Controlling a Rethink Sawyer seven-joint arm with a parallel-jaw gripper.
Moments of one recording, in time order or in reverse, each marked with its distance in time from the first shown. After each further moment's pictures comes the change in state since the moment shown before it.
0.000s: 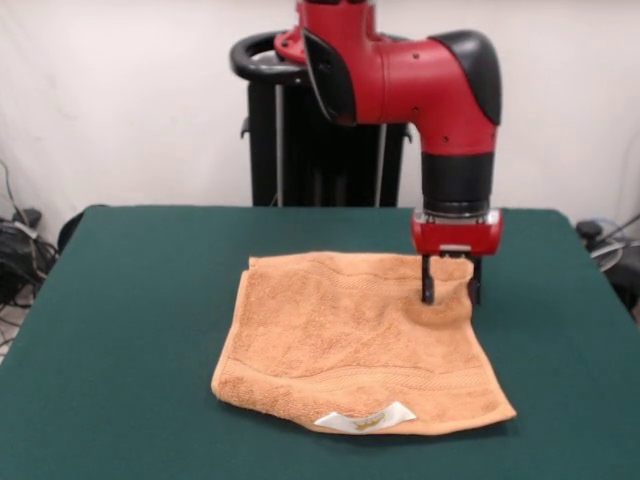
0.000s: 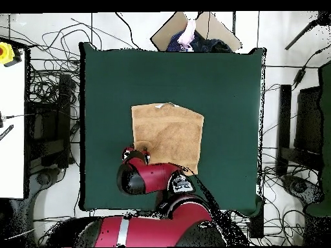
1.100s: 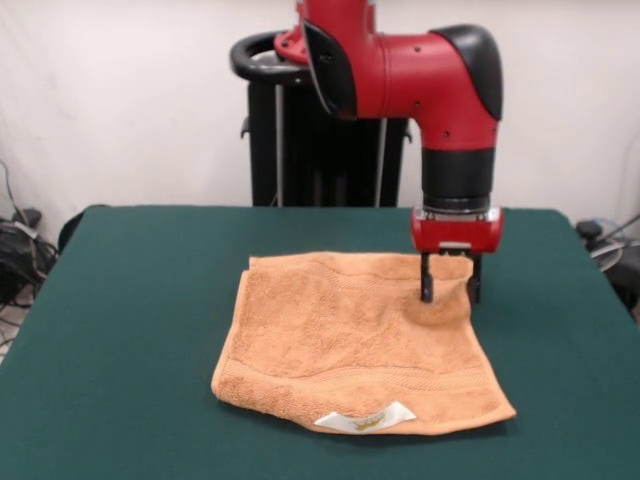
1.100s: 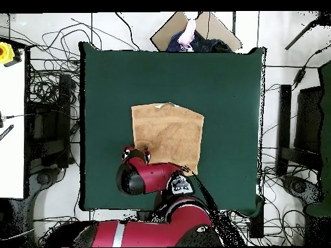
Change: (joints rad) arm 0.010 -0.011 -0.012 -0.002 -0.002 -0.003 0.000
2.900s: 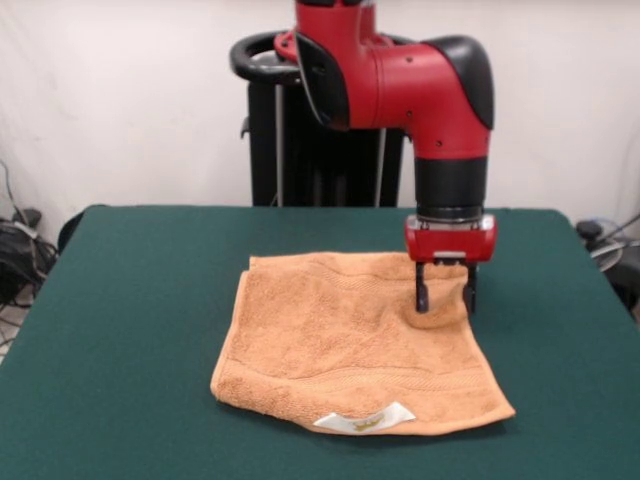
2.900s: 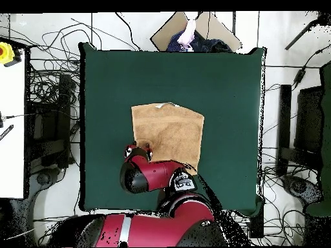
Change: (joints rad) arm -0.014 0.022 -0.001 -0.032 -0.044 -0.024 0.000
